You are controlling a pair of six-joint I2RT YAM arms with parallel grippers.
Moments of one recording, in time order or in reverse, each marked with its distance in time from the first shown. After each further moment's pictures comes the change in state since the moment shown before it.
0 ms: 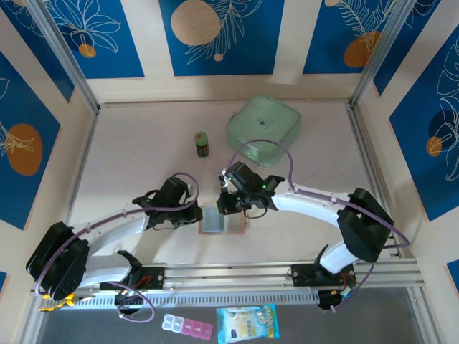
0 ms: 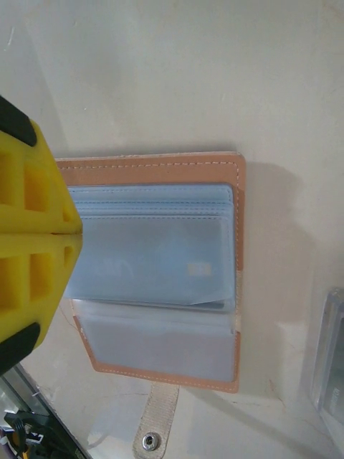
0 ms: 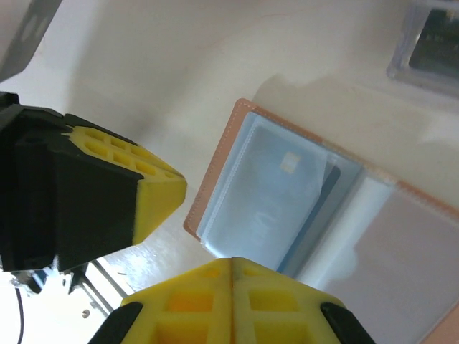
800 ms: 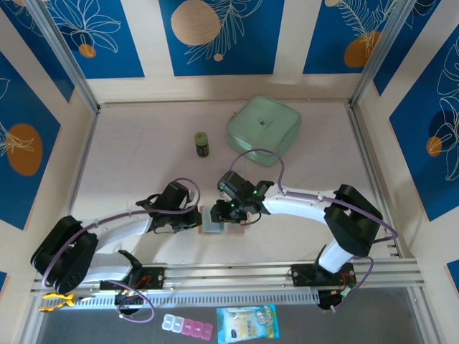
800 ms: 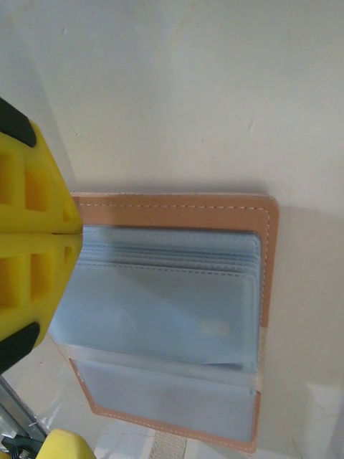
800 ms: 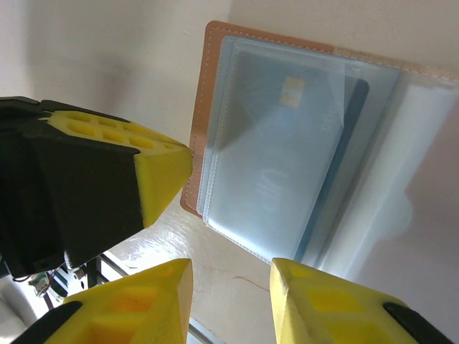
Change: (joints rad) left arm 0.000 0.056 -0.061 0.079 0.017 -0.003; right arm 0.051 0.082 0.000 -0.012 -0.019 0.198
